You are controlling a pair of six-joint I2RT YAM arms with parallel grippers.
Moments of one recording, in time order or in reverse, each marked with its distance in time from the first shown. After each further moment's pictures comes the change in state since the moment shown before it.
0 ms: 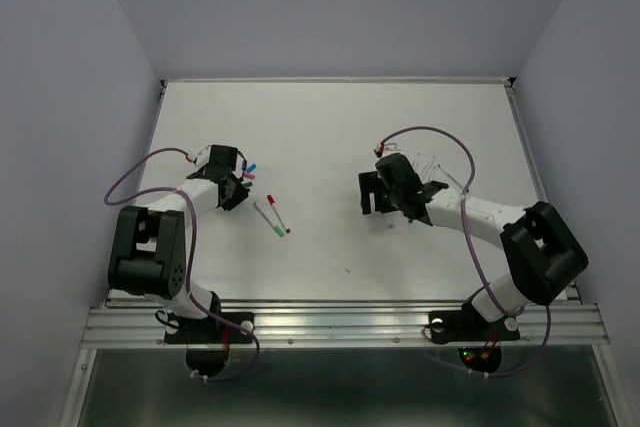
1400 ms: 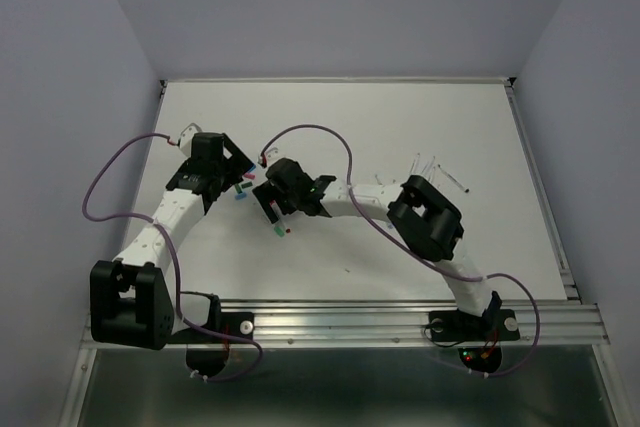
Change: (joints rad) left arm -0.002 -0.269 0.062 -0.056 0.010 -0.022; right arm 0.352 0.674 0.771 -0.018 -0.014 -0.147
